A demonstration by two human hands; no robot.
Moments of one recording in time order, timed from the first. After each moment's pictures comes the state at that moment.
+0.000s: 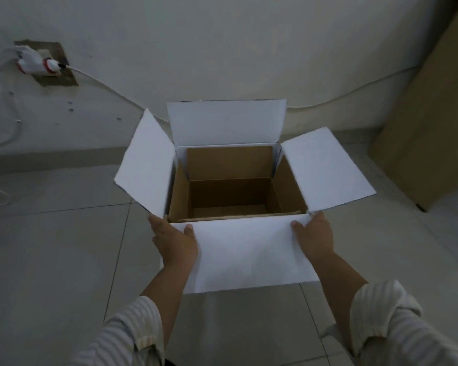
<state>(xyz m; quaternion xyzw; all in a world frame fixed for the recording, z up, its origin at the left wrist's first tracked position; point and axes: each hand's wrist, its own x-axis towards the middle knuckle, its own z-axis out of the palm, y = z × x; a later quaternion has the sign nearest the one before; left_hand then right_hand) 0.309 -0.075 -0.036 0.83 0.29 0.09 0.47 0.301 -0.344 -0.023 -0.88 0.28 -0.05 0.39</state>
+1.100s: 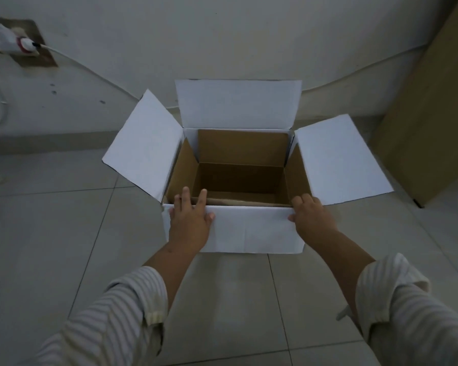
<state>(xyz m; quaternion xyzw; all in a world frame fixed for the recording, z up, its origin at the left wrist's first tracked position) 0.323 -0.184 -0.058 0.99 0.03 0.02 0.13 0.328 -0.461 -0.046 -1.00 -0.03 -0.02 0.07</state>
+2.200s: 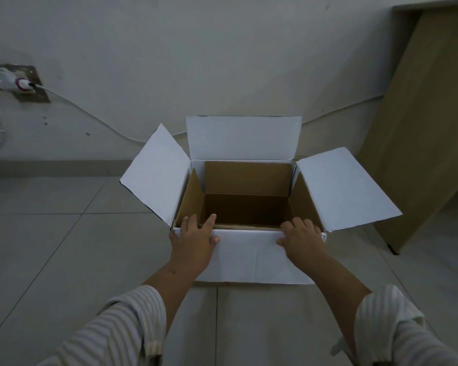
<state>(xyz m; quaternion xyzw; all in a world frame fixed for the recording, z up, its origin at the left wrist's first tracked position) 0.342 -0.361 -0.061 0.99 0.02 0.05 0.09 0.364 -0.617 -0.062 -0.99 -0.09 -0.08 0.06</state>
